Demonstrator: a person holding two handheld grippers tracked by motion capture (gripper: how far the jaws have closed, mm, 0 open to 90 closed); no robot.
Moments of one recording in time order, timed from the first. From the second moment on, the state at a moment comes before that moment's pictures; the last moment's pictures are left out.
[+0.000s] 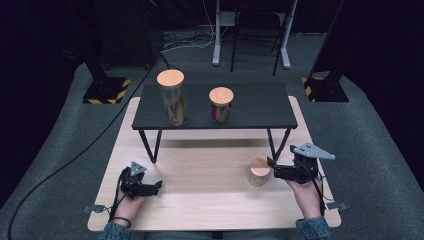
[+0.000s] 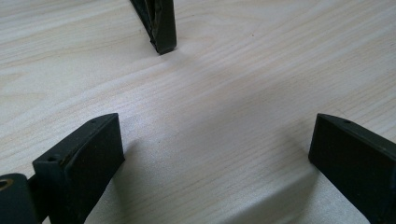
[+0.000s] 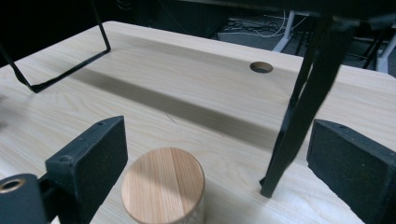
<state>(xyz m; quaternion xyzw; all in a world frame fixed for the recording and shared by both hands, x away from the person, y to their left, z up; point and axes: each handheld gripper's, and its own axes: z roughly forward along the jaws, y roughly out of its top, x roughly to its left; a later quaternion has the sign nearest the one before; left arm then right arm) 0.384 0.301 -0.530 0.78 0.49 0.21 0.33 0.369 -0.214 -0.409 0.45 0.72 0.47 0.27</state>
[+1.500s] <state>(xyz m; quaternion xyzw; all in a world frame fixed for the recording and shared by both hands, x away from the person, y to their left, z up) 0.385 0.303 -0.530 0.78 0.50 0.21 0.33 0.362 -0.262 -0.508 0.53 0.71 0.41 0.23</state>
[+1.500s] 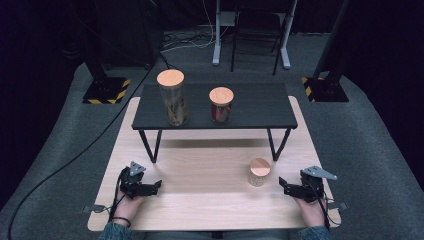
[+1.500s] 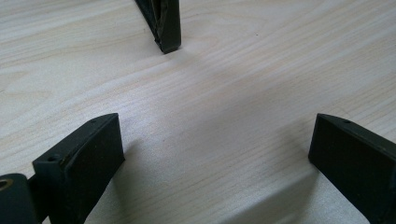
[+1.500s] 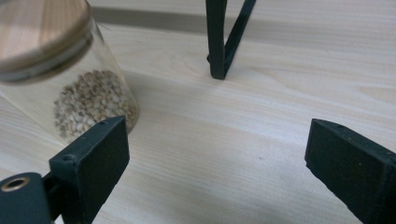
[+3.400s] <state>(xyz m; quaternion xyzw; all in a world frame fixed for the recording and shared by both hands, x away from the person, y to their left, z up) 0.385 0.303 -0.530 0.78 0.50 0.21 0.33 0.351 -0.256 -0.497 0.53 0.71 0.40 0.22</state>
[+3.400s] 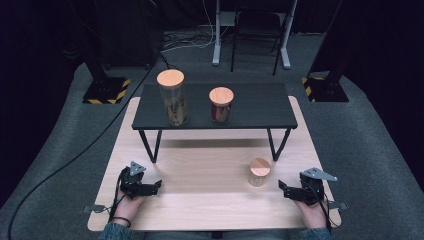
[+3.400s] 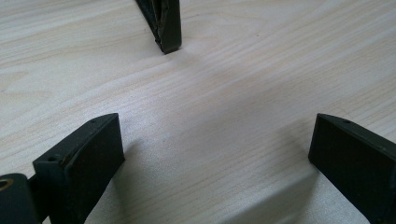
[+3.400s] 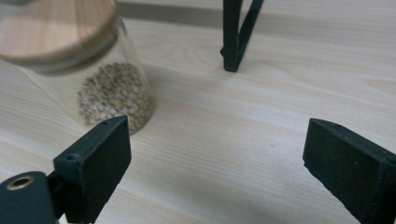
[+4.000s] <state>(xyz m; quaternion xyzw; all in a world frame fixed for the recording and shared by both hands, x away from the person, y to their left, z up) 0.384 0.303 -0.530 0.78 0.50 0.21 0.33 0.337 -0.242 -0.473 0.49 0.72 0.44 0.22</state>
